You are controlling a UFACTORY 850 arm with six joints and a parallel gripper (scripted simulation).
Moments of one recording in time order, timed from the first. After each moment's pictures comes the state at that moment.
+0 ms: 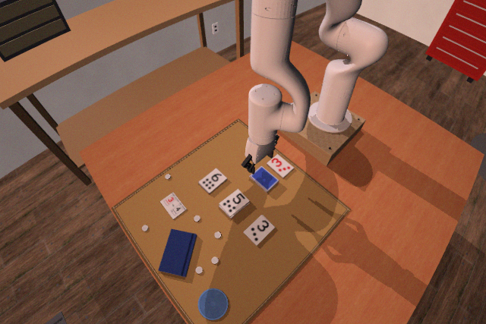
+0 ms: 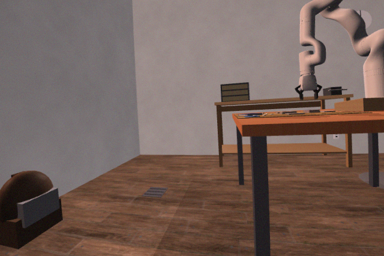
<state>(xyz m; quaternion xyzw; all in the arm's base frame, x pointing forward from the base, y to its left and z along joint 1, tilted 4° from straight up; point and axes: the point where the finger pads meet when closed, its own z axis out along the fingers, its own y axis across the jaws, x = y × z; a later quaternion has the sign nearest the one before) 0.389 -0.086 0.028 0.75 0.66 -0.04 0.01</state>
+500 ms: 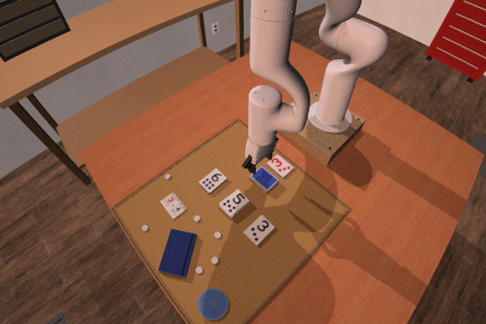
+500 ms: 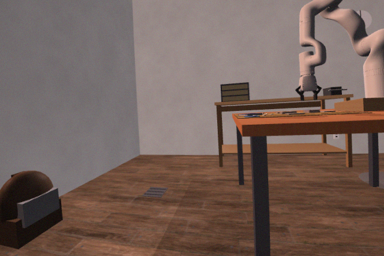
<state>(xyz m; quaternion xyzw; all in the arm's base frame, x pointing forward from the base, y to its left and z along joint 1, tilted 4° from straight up) 0.389 -0.086 0.024 0.75 0.66 -0.04 0.01</state>
